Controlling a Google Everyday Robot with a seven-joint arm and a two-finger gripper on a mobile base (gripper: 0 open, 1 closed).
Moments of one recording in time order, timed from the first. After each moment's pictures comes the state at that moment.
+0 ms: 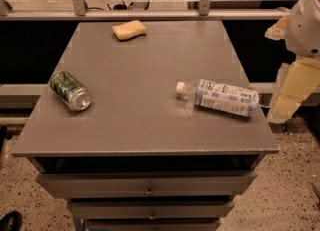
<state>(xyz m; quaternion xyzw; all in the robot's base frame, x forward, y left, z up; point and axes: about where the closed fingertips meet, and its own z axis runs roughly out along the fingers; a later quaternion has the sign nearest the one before) 0.438 -0.215 0.981 -0.60 0.78 -0.04 0.17</state>
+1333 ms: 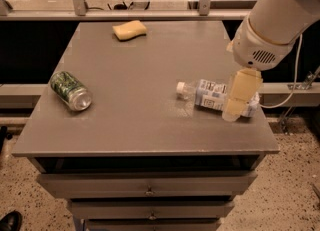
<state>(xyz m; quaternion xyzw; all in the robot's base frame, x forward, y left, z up) 0.488 -0.169 0.926 -0.60 0.78 -0.02 0.16</state>
